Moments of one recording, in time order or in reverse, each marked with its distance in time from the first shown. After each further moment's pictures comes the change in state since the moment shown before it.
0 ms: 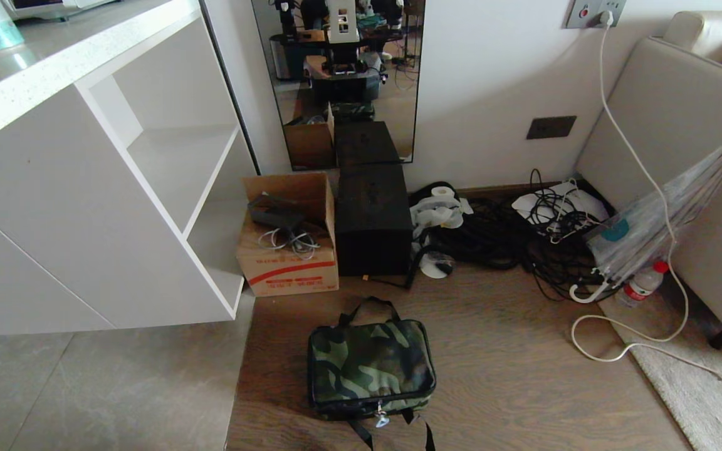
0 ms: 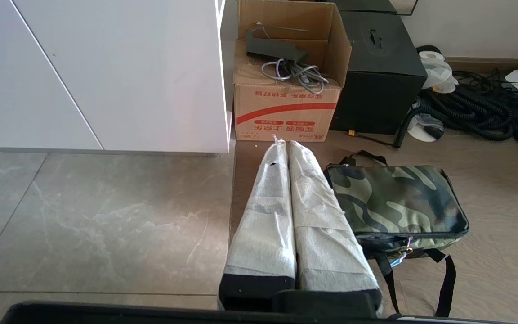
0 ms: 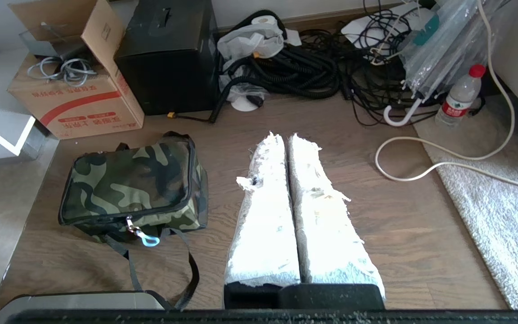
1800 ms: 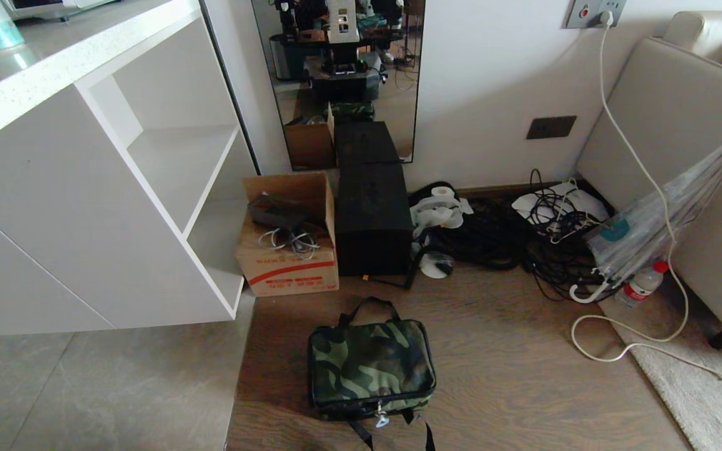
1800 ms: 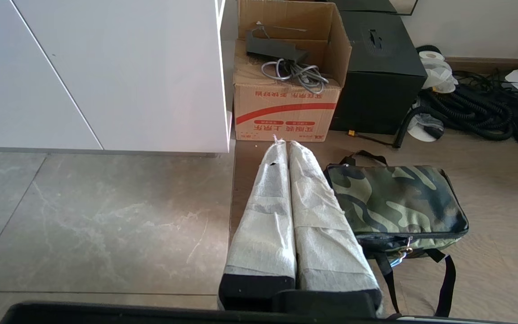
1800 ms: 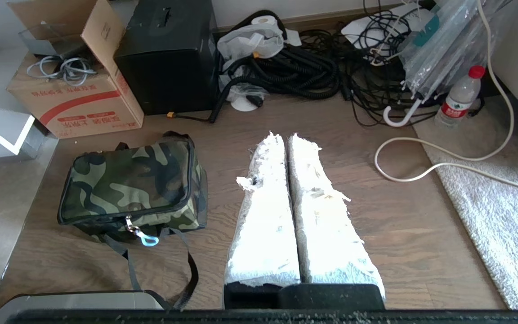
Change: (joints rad) left arm 0.000 0.000 0.000 0.000 0.000 0.000; right arm 0.000 -0.001 -0.001 0.001 -0.001 -0.004
